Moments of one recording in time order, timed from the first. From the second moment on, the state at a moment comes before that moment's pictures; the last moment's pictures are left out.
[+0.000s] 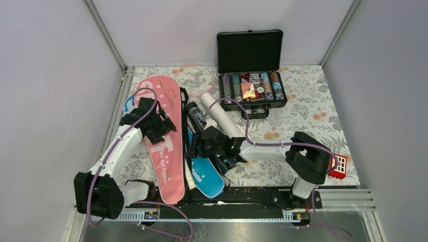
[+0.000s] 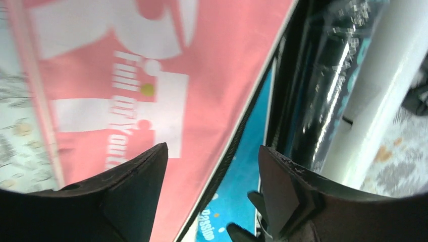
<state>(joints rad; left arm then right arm) -0.18 1.19 0.89 -0.79 0.08 -0.80 1.12 1.74 0.98 0.11 0.04 0.91</state>
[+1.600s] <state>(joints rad) 0.00 0.96 0.63 -0.85 0.01 -0.89 1.19 1.91 1.07 0.32 -0.05 0.98</state>
